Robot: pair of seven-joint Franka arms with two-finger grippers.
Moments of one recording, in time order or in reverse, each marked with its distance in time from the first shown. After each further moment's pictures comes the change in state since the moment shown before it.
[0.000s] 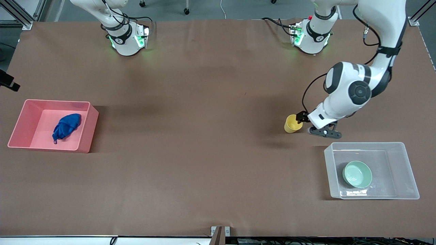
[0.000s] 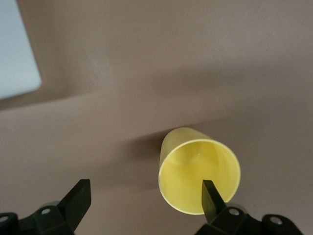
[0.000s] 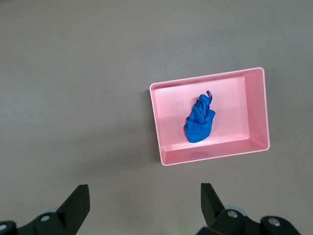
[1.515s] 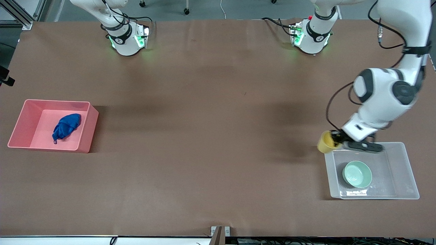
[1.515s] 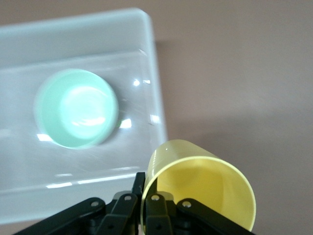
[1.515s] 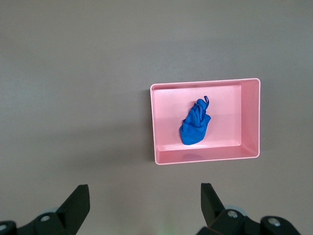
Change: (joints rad) left arm 0.070 0.042 0.170 0.282 0.000 0.031 0.176; right arm 0.006 0.013 0.006 0.029 -0.008 -0.017 -0.042
